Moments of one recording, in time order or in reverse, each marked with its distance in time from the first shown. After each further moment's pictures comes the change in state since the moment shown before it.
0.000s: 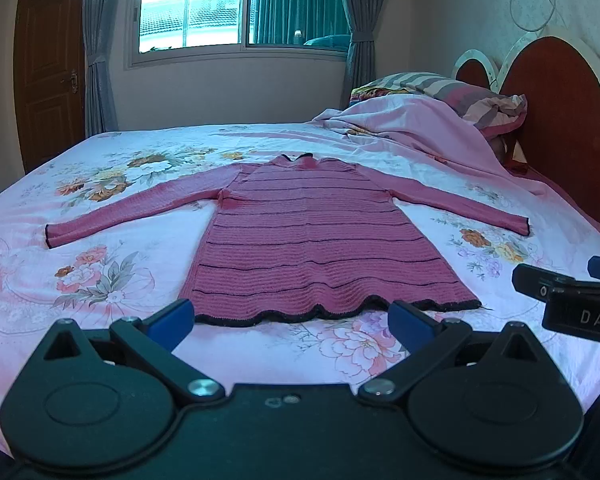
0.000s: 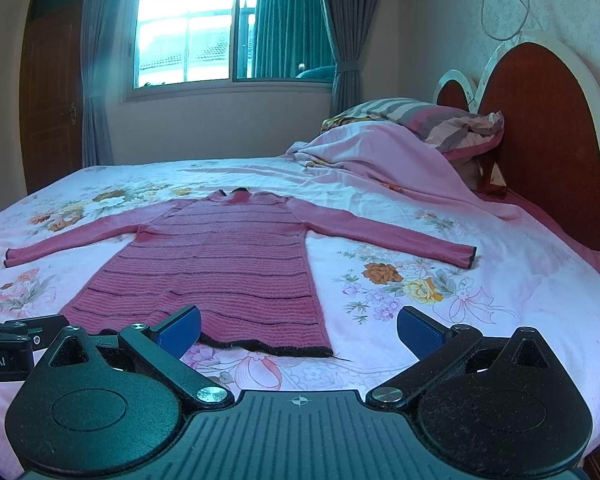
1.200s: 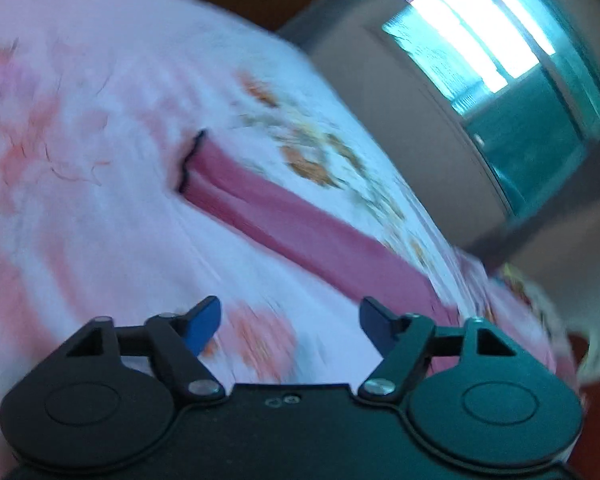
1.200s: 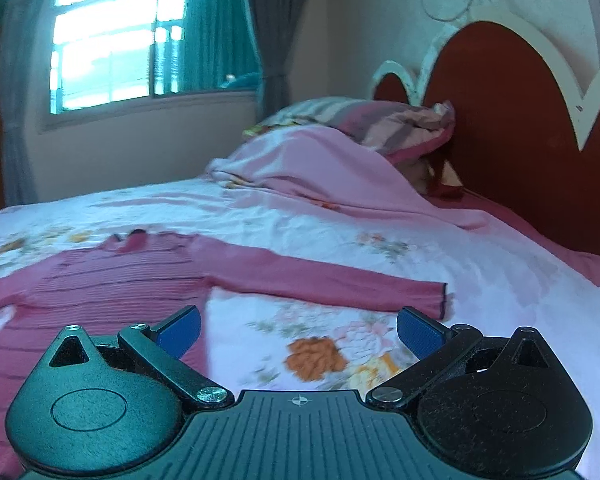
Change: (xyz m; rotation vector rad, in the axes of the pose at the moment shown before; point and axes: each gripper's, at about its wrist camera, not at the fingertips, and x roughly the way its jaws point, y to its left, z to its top) left arm 0.197 0.337 0.013 -0.954 0.002 0.029; right arm 0.166 -0.088 0.066 0.119 -0.032 -0.200
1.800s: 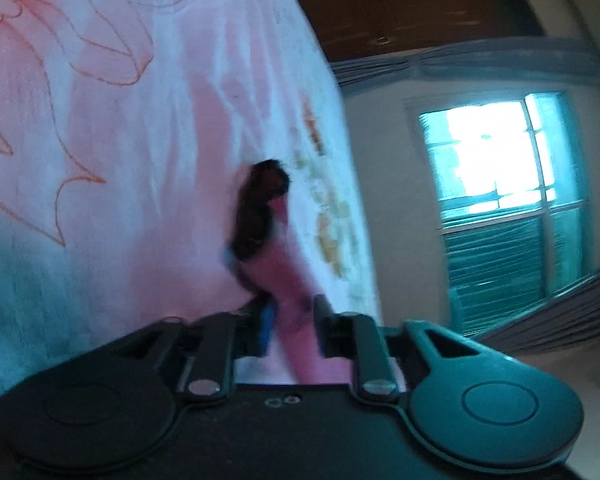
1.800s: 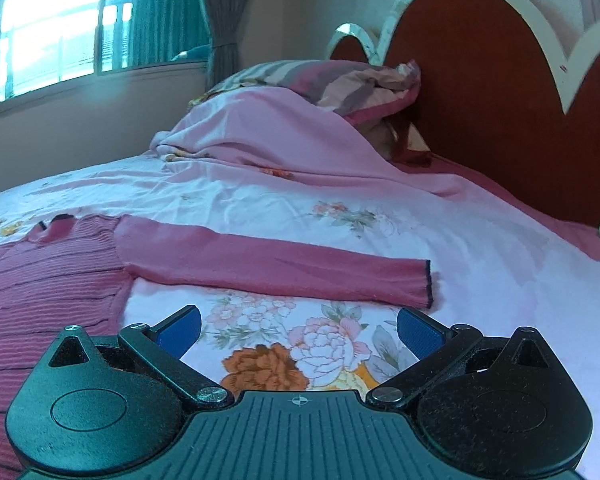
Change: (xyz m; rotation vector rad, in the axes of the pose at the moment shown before) left arm 0.079 0.066 0.036 -0.412 -0.113 -0.251; right arm 0.088 -0.026 -0.014 0.056 0.087 -0.125
